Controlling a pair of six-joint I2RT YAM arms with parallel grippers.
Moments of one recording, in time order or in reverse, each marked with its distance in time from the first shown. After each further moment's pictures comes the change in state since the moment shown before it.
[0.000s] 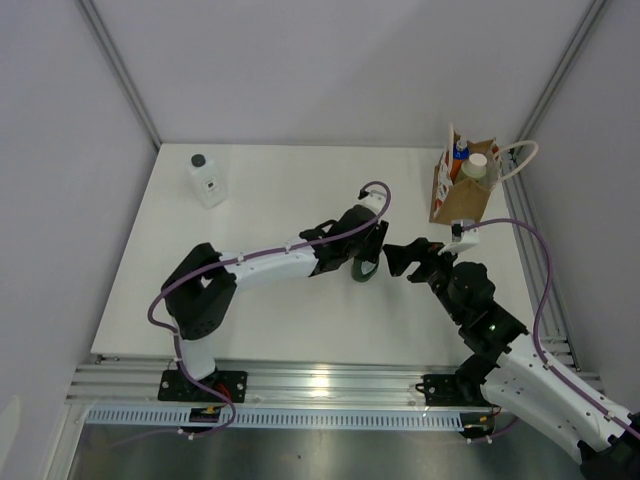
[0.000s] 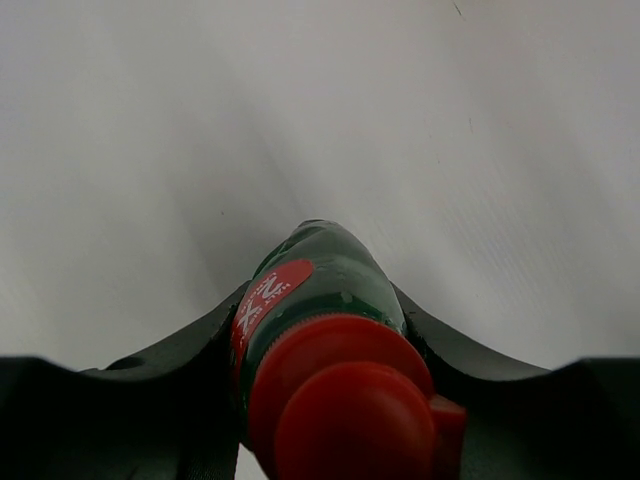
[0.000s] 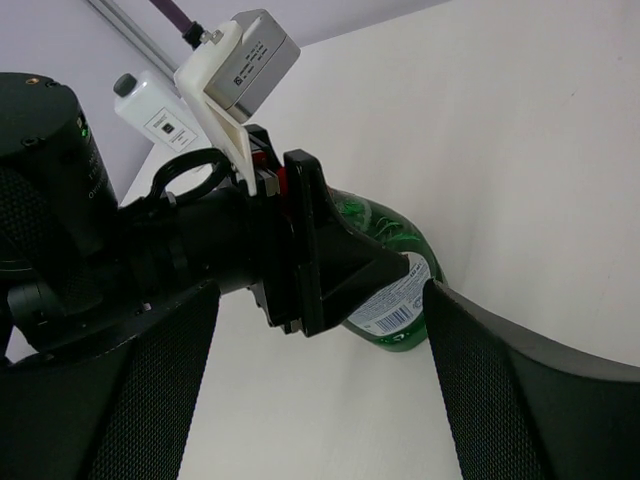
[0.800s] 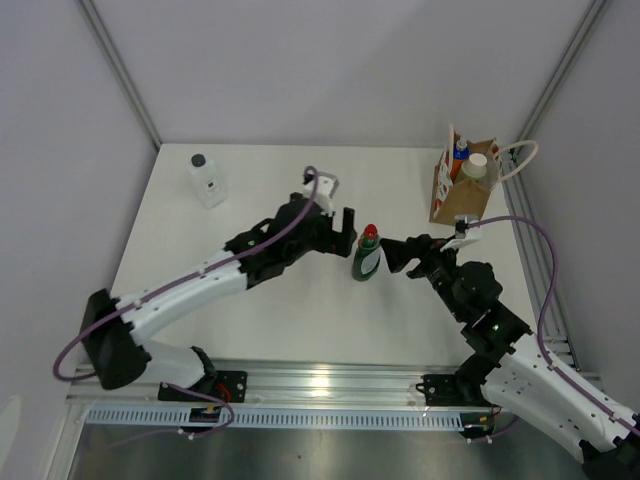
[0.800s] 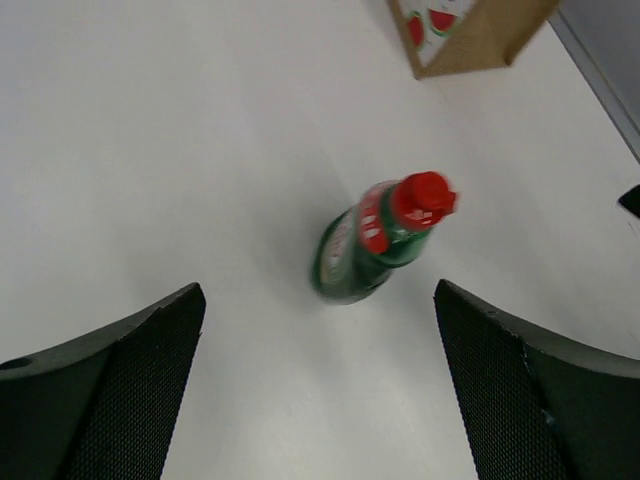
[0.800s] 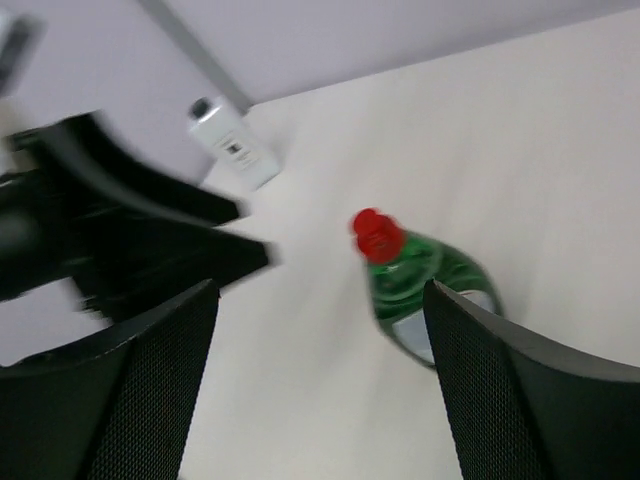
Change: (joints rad) left arm 0.026 -0.423 -0.130 -0.131 -0.038 0.003; right arm 0.035 0.000 0.041 0.062 -0.067 0.010
